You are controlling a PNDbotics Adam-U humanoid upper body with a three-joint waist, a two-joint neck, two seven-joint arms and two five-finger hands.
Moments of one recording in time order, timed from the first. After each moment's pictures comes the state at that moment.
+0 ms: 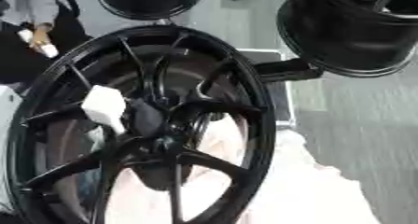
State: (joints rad) left arm -0.58 1.17 -0.13 -1.99 -0.05 -0.01 -0.49; right arm 0.08 -0.60 -0.23 -1.99 0.12 0.30 -0.81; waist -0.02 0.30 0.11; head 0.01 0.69
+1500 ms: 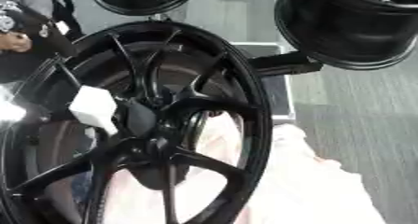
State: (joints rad) left arm -0.85 1.08 -0.47 -1.99 -0.15 0.24 -0.66; right arm 0.06 -0.59 -0.22 -1.99 0.11 0.30 -0.81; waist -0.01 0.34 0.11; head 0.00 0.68
